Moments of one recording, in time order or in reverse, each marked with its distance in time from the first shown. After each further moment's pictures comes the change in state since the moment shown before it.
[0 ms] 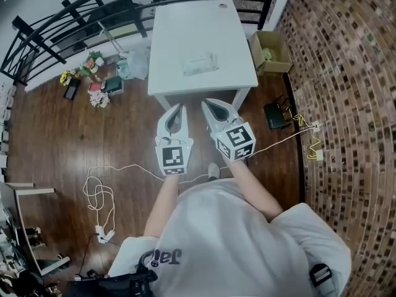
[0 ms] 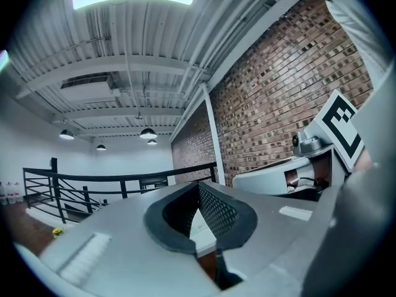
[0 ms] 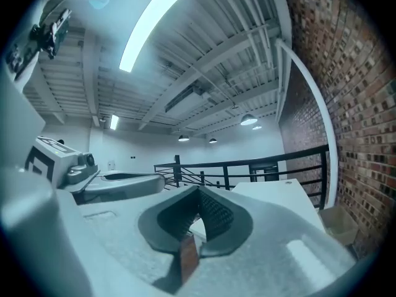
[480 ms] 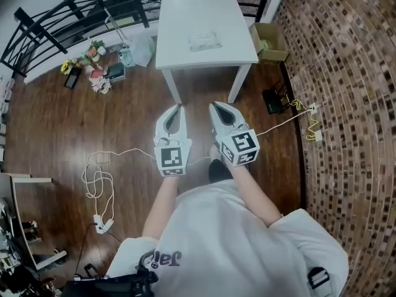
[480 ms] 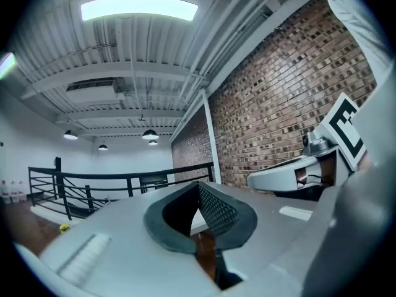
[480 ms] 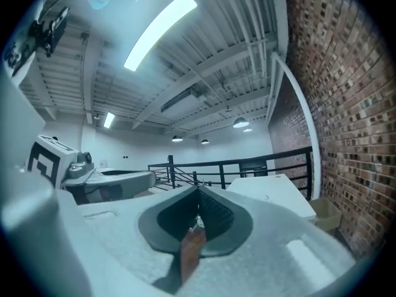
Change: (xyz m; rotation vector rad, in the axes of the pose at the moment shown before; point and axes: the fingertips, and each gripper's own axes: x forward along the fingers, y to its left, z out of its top) left arm -0.173 -0.005 -0.007 -0.024 -0.005 -0.008; right arm -0.110 0.129 -0.034 0.000 0.002 -0.112
